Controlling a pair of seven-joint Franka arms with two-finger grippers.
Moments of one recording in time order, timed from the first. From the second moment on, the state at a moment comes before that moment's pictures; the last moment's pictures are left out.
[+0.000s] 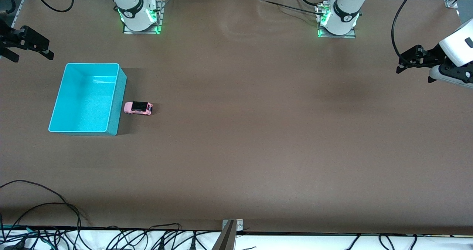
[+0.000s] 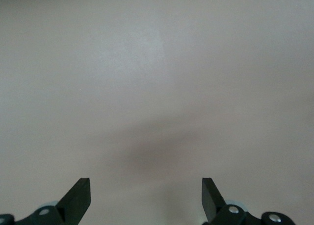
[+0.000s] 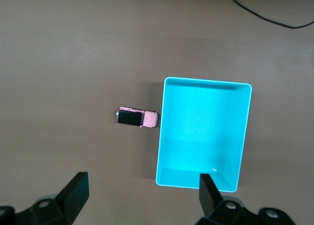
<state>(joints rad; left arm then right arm) 0.03 0.00 -0.03 -1.60 -0.04 1.53 0.25 -0.03 -0.05 0.02 -1.54 0.03 1.50 -0.09</state>
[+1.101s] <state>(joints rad) 0.02 -0.01 -0.03 -1.60 0.00 1.53 0.20 -0.03 -0.05 0.01 -1.54 0.03 1.51 -0.09</state>
